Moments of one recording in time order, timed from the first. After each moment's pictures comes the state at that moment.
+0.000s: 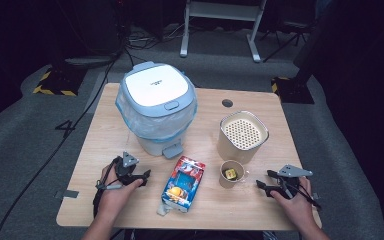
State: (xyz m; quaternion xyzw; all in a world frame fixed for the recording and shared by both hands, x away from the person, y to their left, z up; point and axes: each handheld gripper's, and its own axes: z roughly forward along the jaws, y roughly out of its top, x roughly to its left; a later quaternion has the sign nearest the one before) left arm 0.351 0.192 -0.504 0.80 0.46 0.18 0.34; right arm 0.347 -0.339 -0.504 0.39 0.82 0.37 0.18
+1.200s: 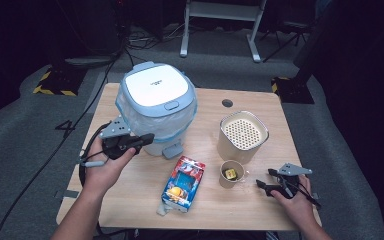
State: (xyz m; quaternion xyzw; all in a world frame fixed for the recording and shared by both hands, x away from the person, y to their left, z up) left arm 0.350 0.187 -0.338 0.78 0.32 0.15 0.51; right arm 0.352 -0.340 -0.504 0.39 0.82 0.37 0.18
